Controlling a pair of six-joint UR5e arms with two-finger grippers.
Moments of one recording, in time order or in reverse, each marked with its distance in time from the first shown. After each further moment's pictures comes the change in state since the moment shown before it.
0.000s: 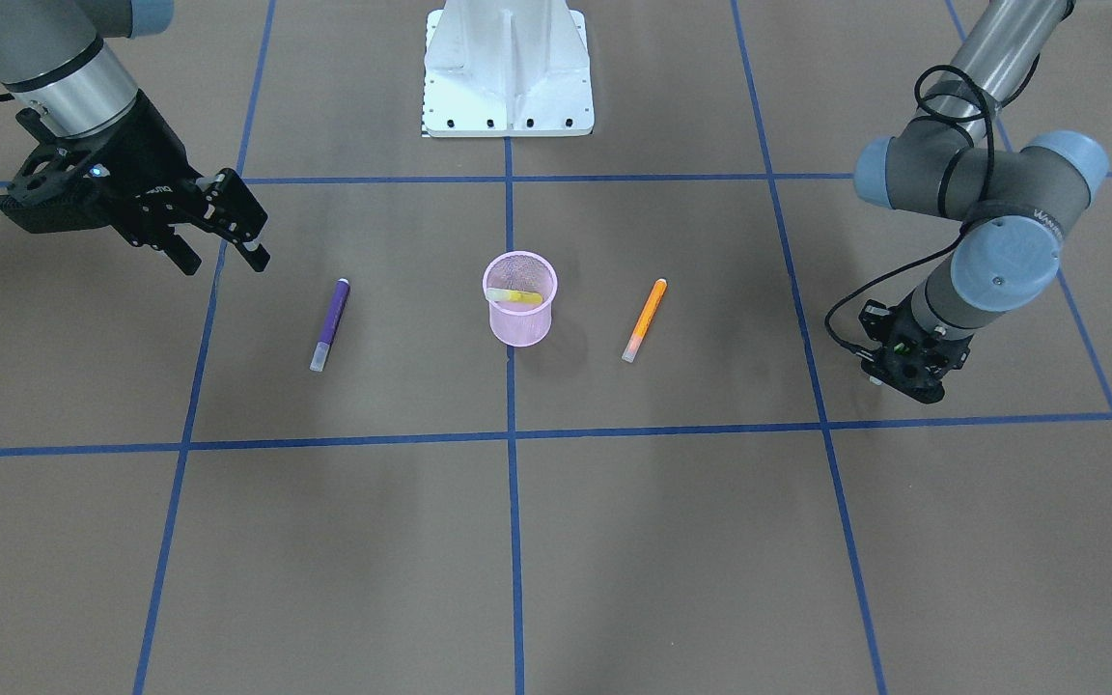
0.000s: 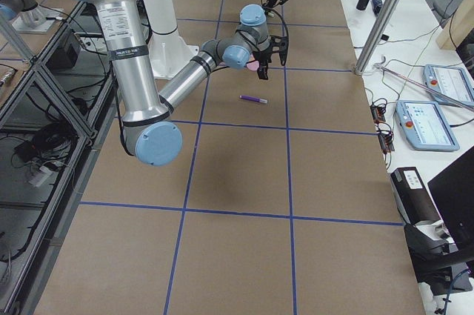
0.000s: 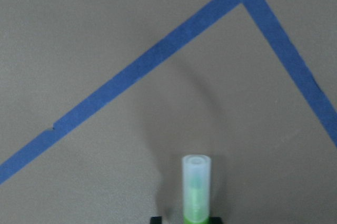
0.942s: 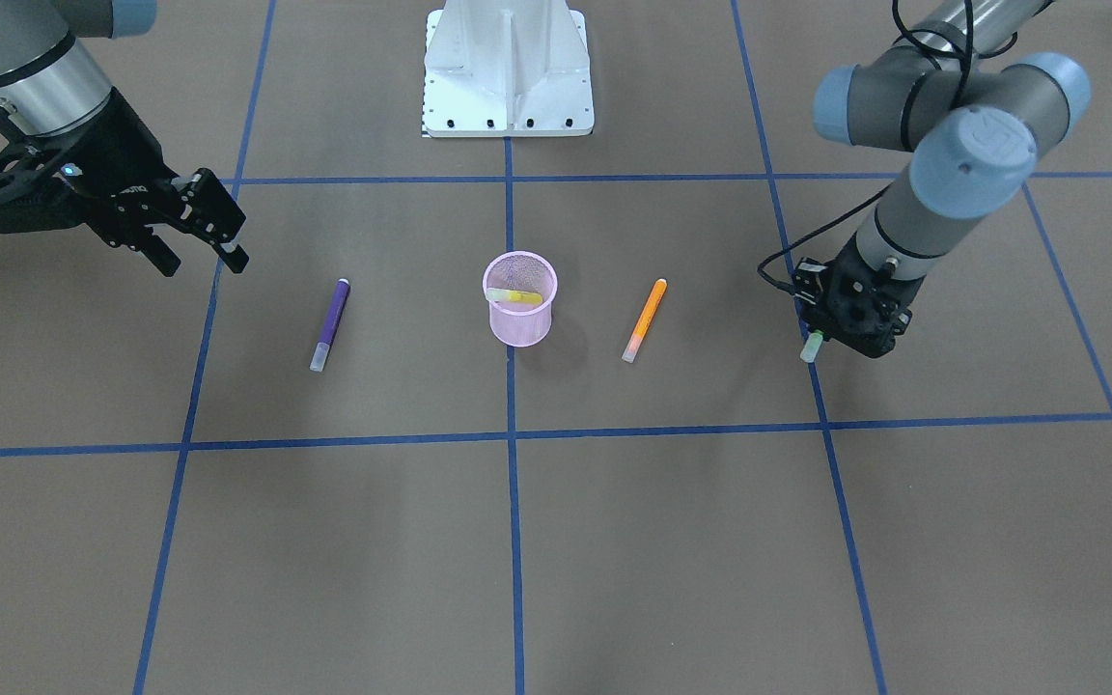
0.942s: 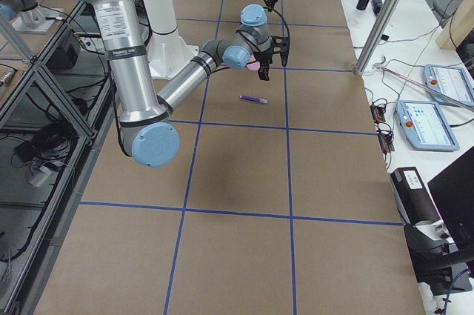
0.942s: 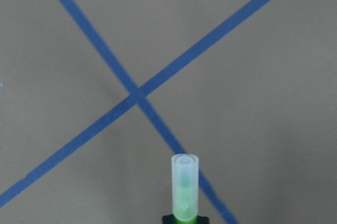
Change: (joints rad) left arm 0.049 -0.097 -0.272 0.056 0.016 -0.227; right arm 0.046 -0.030 0.006 0.000 0.031 -0.039
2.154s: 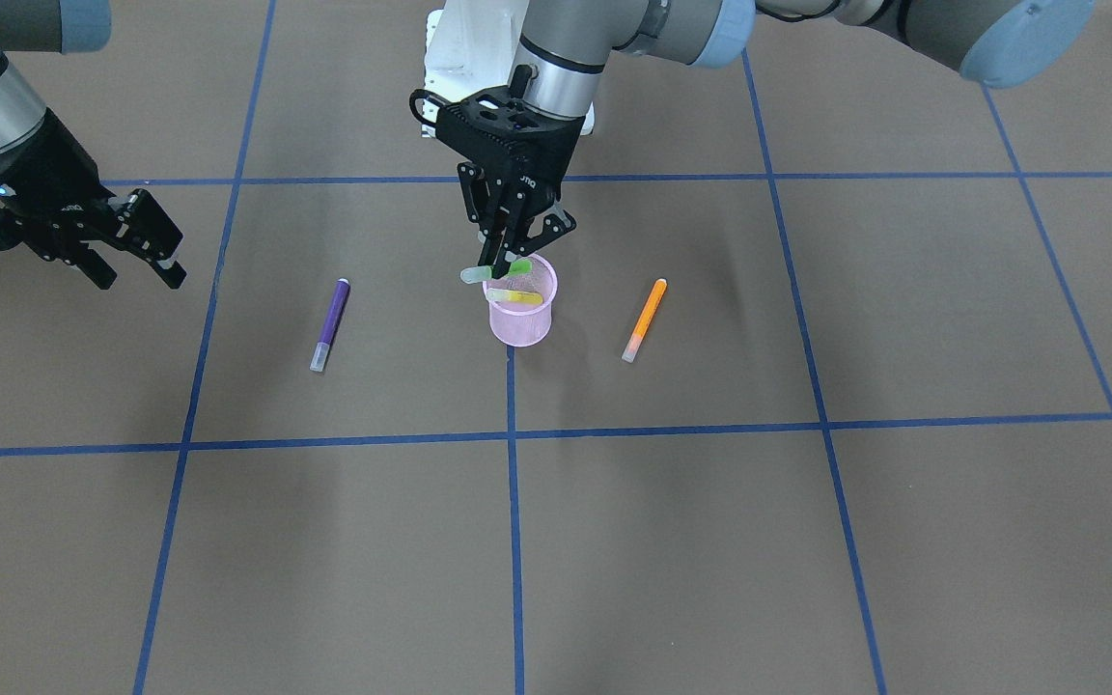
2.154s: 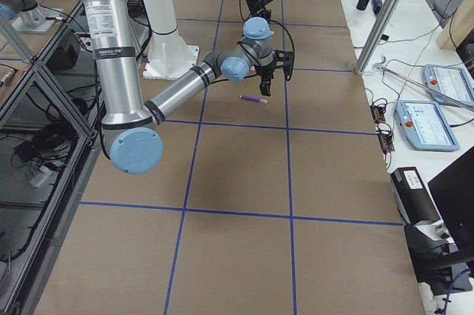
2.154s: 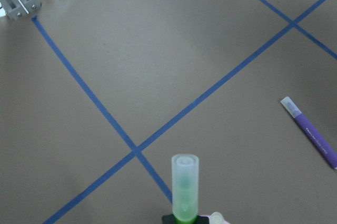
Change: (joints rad) left arm 0.372 -0.367 0.031 -0.232 0.555 -0.271; right arm 0.050 -0.066 -0.020 0.000 0.026 -0.091
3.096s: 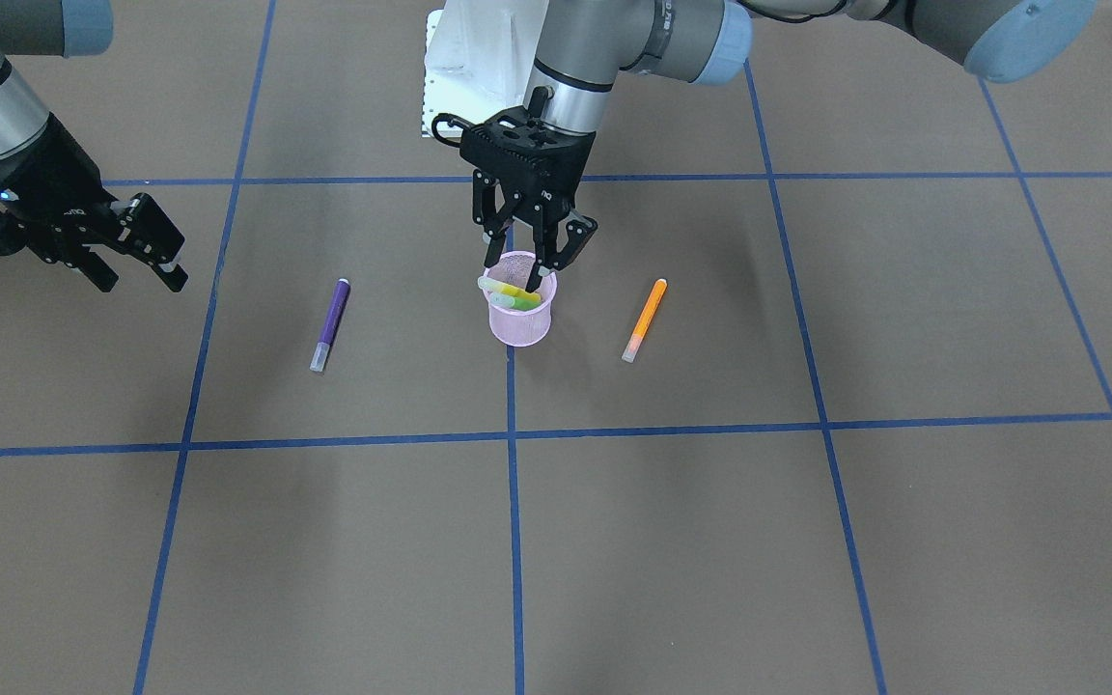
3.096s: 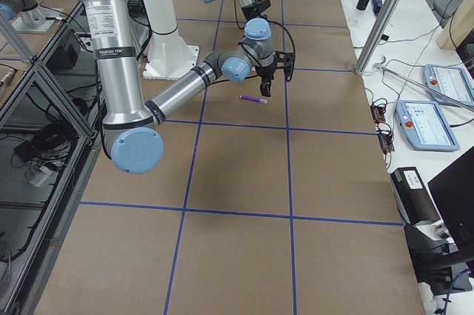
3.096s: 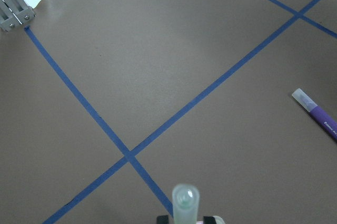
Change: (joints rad) left arm 0.026 0.065 -0.012 -0.032 0.044 -0.121; right arm -0.002 0.005 -0.010 -0.001 0.000 0.003
